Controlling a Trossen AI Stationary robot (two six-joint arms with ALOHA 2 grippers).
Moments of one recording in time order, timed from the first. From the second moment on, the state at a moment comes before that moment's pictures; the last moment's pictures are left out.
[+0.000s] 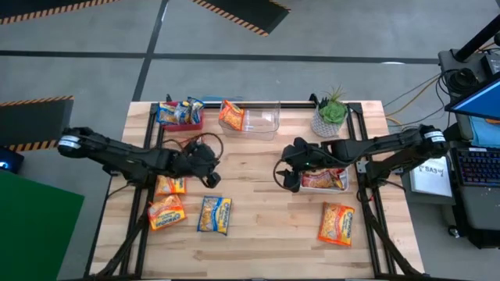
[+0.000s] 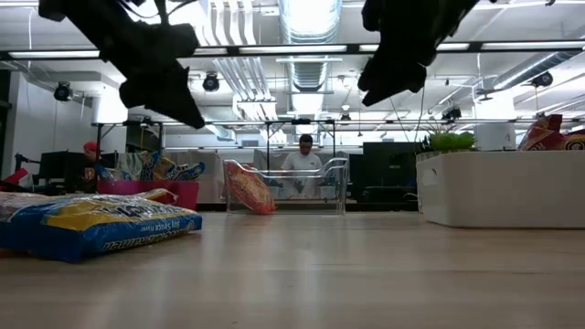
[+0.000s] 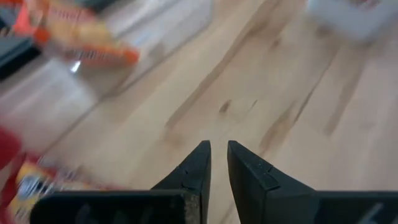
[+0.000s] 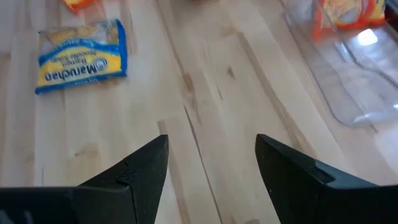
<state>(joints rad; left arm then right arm) -0.14 1.19 0.74 -0.44 -0.54 -0.61 0.06 1.34 0.99 -0.43 0.15 0.31</state>
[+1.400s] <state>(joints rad) -0.03 1.65 0.90 -0.86 -0.52 -0.88 0.06 1.21 0.85 -0.18 0.16 0.29</state>
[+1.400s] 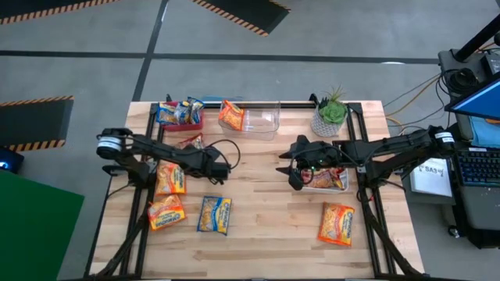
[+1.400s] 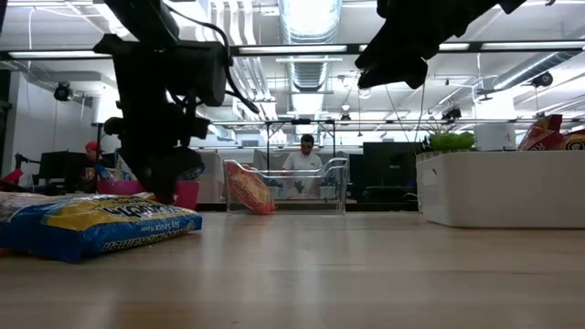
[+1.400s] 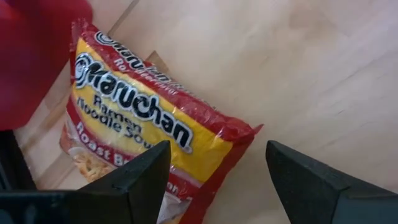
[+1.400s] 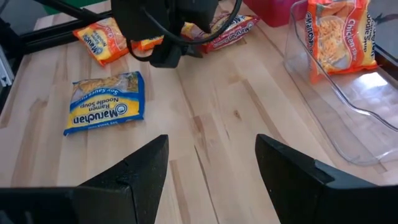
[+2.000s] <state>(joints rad) -0.05 1.65 0.90 -0.87 -0.51 -0.89 0.06 1.21 0.85 -0.18 0.16 0.28</state>
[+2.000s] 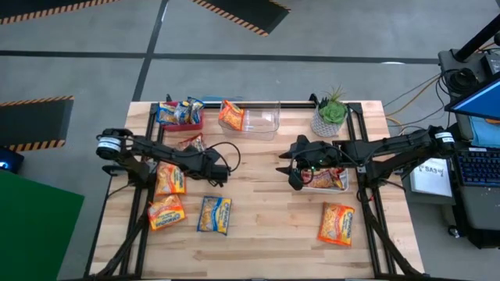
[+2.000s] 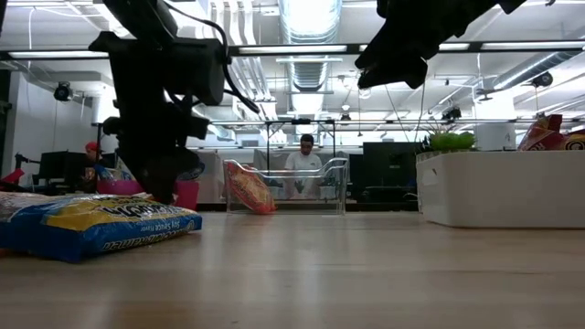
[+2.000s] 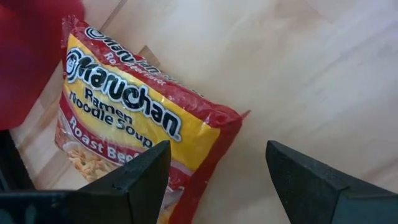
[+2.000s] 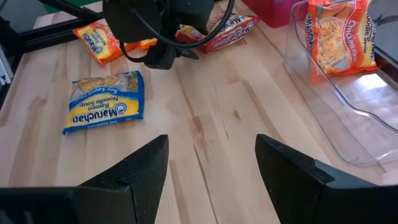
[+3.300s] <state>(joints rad) -0.06 1.70 0.84 -0.81 -0.63 -0.94 0.06 1.22 0.85 -0.17 0.16 0.25</state>
